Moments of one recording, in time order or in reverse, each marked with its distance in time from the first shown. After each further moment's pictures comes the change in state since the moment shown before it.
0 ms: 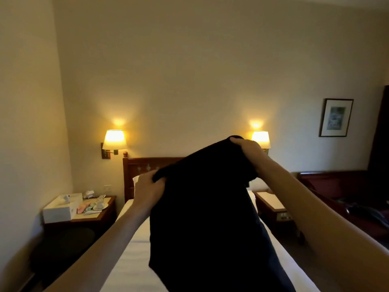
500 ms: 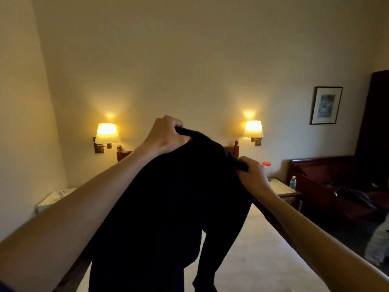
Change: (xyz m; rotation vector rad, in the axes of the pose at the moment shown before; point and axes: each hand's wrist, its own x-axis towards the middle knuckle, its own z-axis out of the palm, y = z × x) left_hand 0.061 0.089 0.021 0.579 -0.115 0.492; right_hand -0.018 0.106 -0.029 -0.458 0.107 -0.492
